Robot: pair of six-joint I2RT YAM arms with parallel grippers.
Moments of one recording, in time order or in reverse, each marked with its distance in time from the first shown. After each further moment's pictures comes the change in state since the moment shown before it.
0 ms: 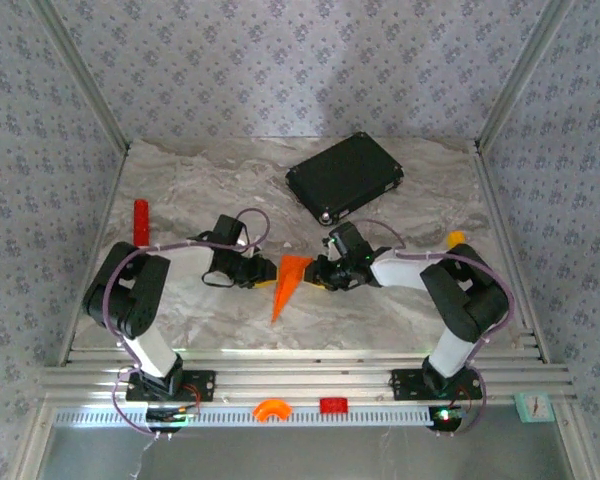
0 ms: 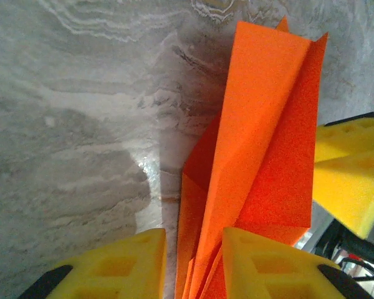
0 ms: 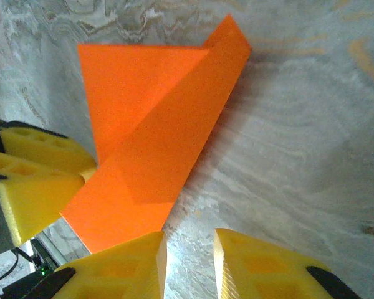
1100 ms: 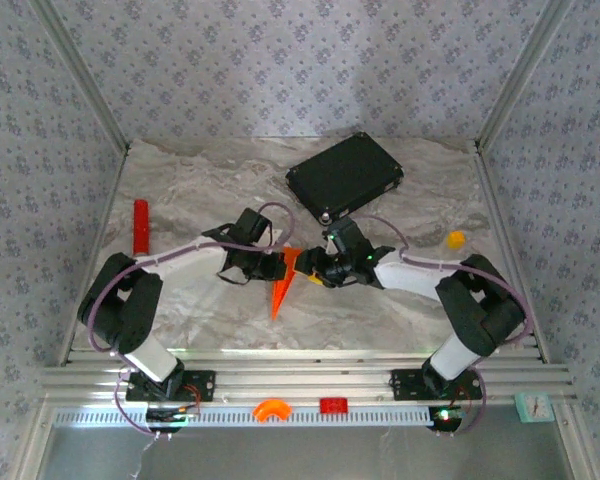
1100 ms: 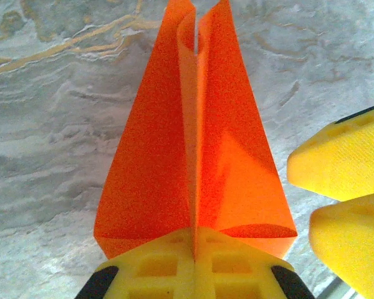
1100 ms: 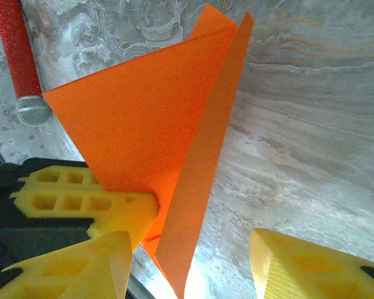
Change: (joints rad) left arm -0.192 -0.093 0.143 -0.189 -0.323 0.116; right arm 0.036 -0.086 0.025 0.006 0.035 0.165
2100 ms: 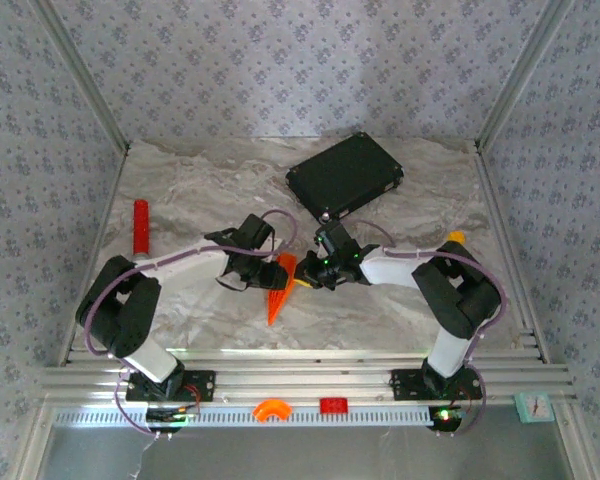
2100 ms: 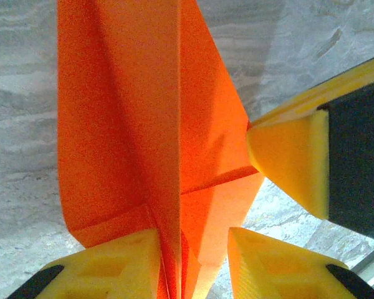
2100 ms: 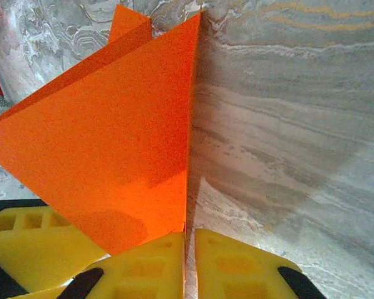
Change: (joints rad) left arm -0.040 -0.015 -0.010 -0.092 -0.048 0.014; right arm 0.023 0.133 0.057 -0.002 -0.012 0.034
